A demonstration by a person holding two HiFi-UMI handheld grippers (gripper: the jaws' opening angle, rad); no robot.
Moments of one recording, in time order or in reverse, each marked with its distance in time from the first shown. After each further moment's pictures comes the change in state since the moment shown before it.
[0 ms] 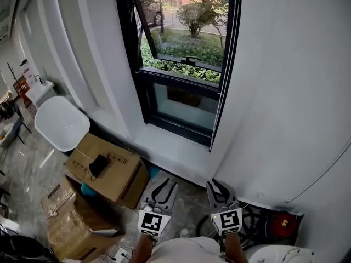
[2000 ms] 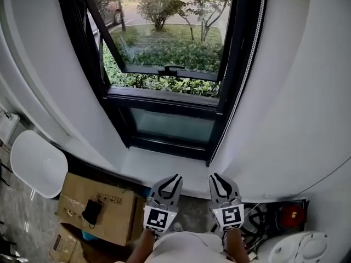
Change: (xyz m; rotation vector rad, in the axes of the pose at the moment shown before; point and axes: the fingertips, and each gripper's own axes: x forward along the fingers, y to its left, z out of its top) left arm 0.255 0.157 -0.029 0.055 -0.036 -0.311; right arm 0.251 -0.116 0.001 0.027 0.065 -0.276
